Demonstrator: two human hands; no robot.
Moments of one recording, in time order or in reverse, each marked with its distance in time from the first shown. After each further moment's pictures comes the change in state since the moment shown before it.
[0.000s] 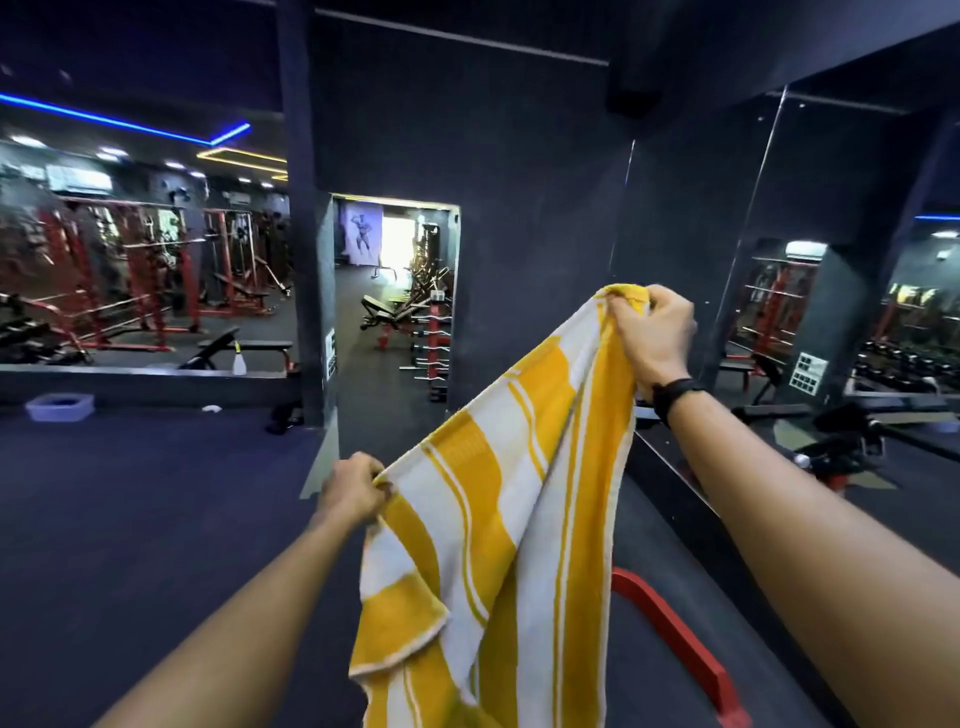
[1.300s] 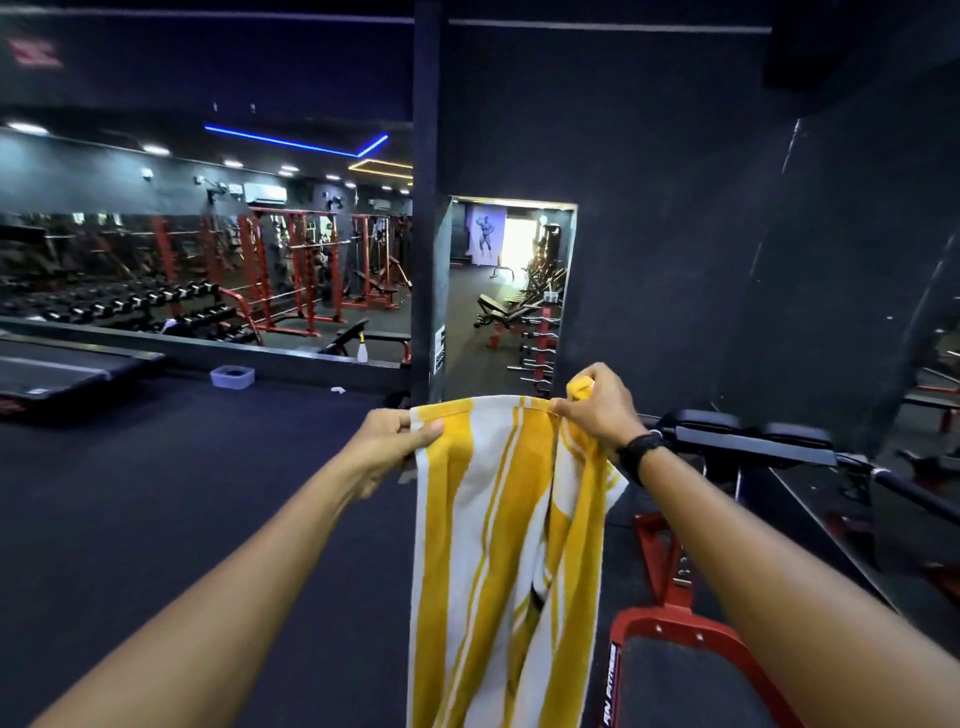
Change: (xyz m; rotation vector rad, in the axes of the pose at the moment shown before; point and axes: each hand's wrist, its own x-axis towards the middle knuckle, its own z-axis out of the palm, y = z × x) left_hand 0.008 0.024 -0.050 -0.927 -0.063 -0.034; right_hand -0.034 0.055 0.130 -0.043 -0.787 0.060
